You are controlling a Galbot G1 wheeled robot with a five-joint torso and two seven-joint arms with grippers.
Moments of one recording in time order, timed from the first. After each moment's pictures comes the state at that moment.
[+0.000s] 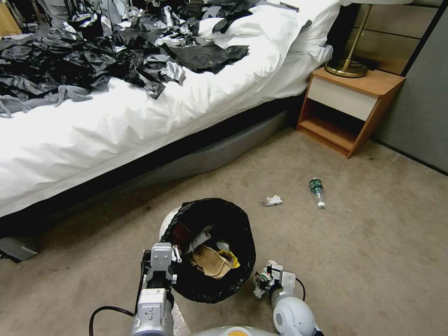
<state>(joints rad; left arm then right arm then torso) 1.93 -1.58 -0.30 -2.38 0.29 0.25 -0.24 -1.38 1.42 0.19 1.50 0.54 -0.40 0.37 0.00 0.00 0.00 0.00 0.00</state>
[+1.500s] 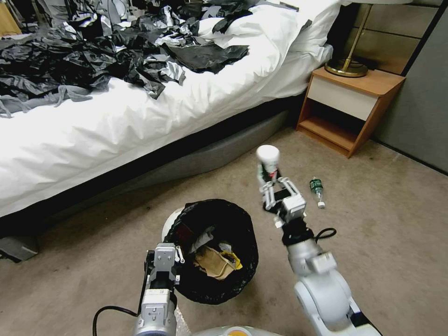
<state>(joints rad) 1.94 -1.58 -0.28 -2.37 0.31 0.25 -0.23 -1.50 1.30 0.21 2.15 -0.06 0.49 -0.13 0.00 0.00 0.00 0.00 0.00</state>
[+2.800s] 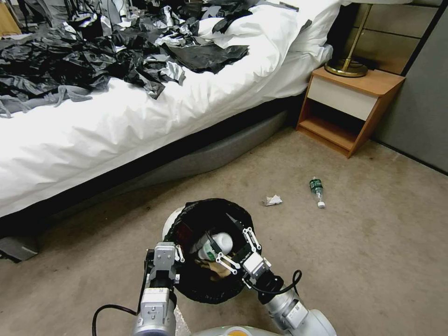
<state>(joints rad) 1.93 -1.57 -0.28 -2.38 0.30 0.26 -0.23 -1.55 1.25 0.10 1.96 -0.10 0.51 -0.16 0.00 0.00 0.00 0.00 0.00</state>
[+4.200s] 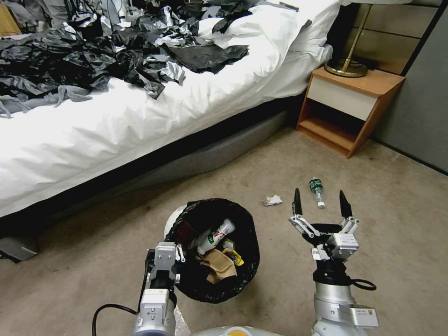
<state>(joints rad) 1.93 -1.57 -0.30 -2.37 0.29 0.21 -0.20 -1.75 1.36 0.35 2.15 0.05 0.53 0.32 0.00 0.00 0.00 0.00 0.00</state>
